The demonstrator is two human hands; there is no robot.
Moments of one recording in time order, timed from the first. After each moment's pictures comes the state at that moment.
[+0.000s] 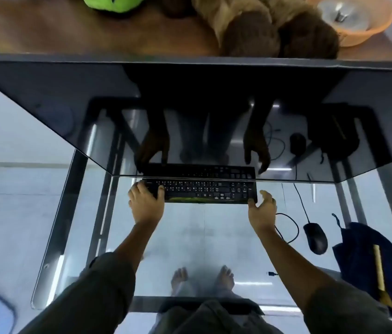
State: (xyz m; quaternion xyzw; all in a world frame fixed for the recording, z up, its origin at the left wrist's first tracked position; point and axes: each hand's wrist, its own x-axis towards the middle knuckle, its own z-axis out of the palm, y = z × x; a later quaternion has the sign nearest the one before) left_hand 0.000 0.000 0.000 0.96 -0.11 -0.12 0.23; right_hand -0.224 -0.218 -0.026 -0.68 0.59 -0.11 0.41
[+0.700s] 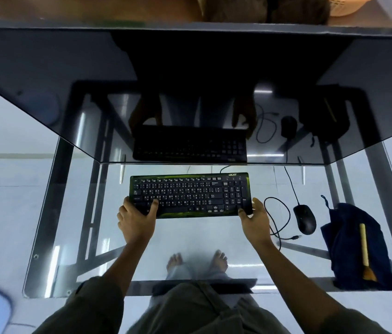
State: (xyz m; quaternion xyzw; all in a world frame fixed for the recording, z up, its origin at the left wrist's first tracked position) left_hand -0.063 0.047 -0.013 0.95 -0.03 -0.16 0.26; right_hand -0.278 -0.173 -0.018 -0.68 0.57 -0.08 0.46
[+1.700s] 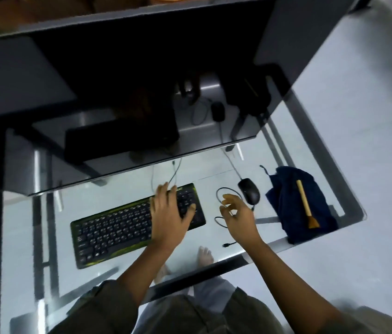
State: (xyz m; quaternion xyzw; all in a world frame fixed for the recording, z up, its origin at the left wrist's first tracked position) left_hand -0.201 -0.084 0.017 0.86 -0.46 -0.14 0.19; right_hand -0.383 -0.186 0.015 -0.66 0.55 -0.15 0.48
